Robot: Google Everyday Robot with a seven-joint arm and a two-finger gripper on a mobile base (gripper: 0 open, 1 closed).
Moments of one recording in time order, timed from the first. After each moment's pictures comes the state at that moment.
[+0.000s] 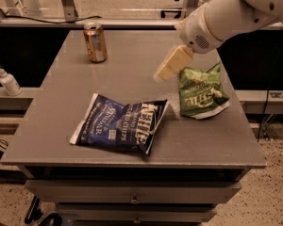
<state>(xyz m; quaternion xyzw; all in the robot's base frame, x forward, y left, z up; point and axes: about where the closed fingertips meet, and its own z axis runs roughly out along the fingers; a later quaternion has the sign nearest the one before) 0.596 -0.072 0.943 -0.56 0.74 0.10 0.37</state>
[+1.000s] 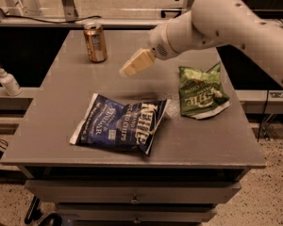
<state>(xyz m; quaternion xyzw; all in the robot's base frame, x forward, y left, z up) 0.661 0.007 0.904 -0.50 0.73 0.17 0.44</state>
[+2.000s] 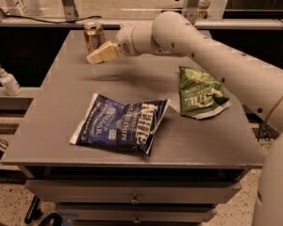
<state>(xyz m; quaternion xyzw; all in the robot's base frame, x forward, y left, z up) 0.741 0.106 0.895 -0.44 0.69 0.23 0.53</state>
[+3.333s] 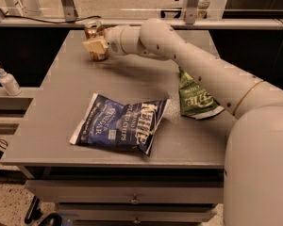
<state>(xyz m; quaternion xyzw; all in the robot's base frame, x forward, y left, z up) 0.782 0.153 0.884 -0.41 0.67 0.28 0.55</state>
